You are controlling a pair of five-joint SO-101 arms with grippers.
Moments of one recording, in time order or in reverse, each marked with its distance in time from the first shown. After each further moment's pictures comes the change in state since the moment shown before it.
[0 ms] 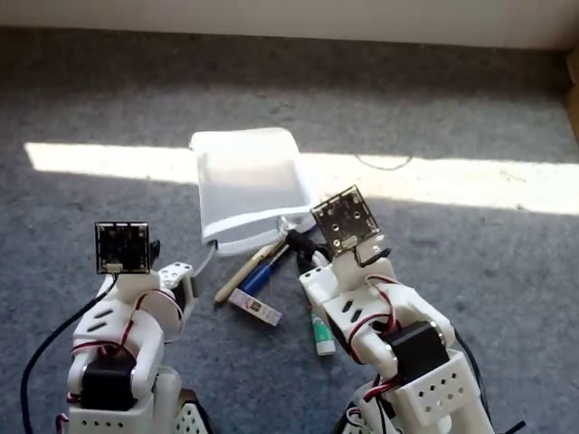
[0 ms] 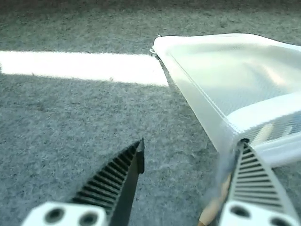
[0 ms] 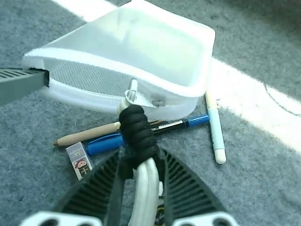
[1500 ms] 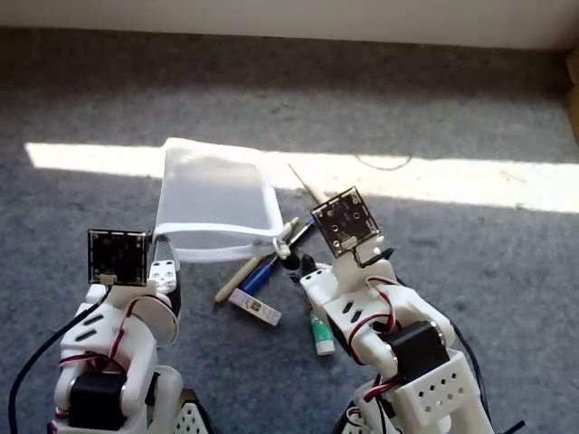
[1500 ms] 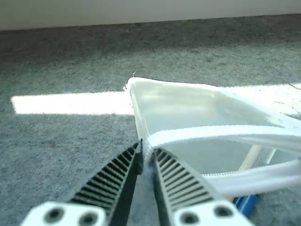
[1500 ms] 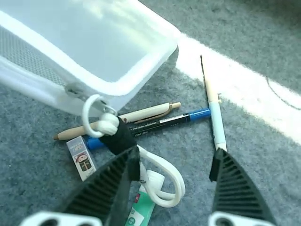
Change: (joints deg) left arm 0.5 0.2 -8.9 1.4 -4.3; right arm 0.0 0.0 0.0 1.7 0.0
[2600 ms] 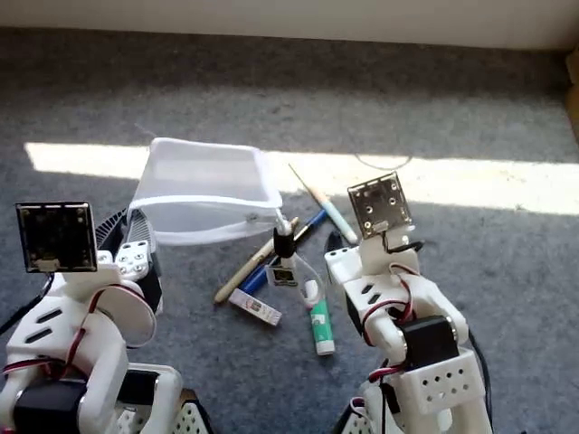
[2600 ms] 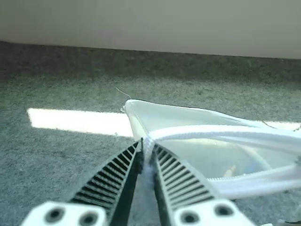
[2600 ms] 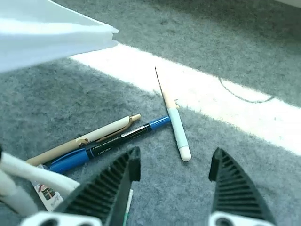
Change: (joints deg) left arm -0.1 22.4 -33.8 10.0 6.2; right arm 10.4 1.8 0.0 -4.5 0.0
